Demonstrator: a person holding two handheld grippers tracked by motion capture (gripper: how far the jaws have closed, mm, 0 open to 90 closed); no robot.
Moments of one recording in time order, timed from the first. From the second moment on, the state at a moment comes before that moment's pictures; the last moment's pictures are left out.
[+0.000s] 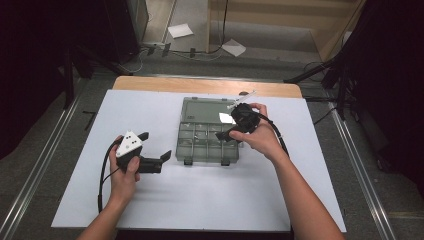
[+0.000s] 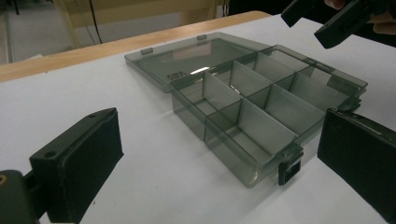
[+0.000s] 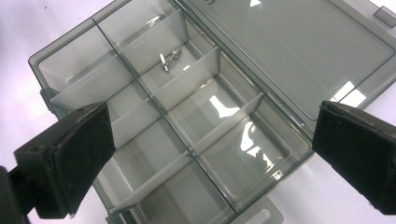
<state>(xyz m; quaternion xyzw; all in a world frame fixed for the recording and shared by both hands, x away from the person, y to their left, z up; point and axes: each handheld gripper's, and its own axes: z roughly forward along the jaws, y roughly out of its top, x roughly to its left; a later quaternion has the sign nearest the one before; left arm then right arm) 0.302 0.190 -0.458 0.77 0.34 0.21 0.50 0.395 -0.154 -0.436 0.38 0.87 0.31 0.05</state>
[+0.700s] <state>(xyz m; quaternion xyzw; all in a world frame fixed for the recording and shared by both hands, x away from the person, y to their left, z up) 0.356 0.172 -0.459 0.78 0.34 0.16 0.50 0.399 -0.172 -0.443 0.41 0.85 0.32 0.05</state>
